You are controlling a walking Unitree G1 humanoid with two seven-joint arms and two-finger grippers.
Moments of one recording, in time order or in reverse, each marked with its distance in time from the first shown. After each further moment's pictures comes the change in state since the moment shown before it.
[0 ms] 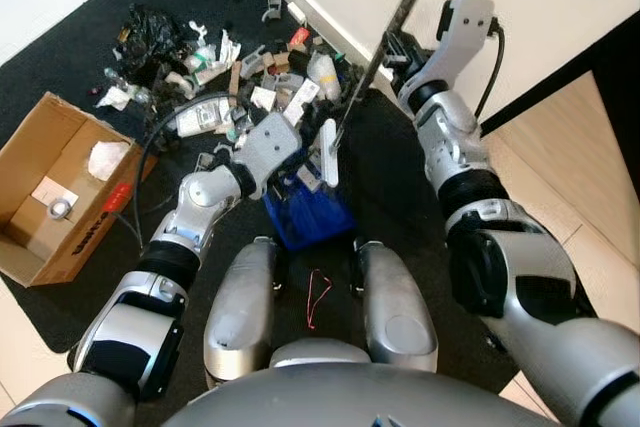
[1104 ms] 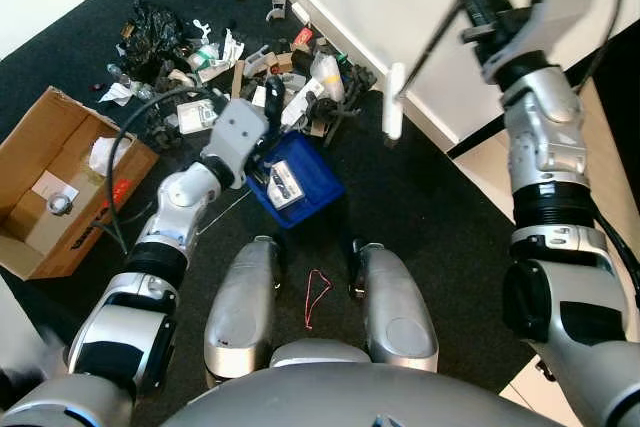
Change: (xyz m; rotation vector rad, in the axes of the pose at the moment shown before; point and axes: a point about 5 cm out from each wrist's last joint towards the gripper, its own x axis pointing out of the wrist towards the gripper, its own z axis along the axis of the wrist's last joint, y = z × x) left arm -0.028 0.023 -0.008 -0.088 -0.043 0.203; right arm -0.045 -0.073 0.077 -0.126 -0.263 -0.365
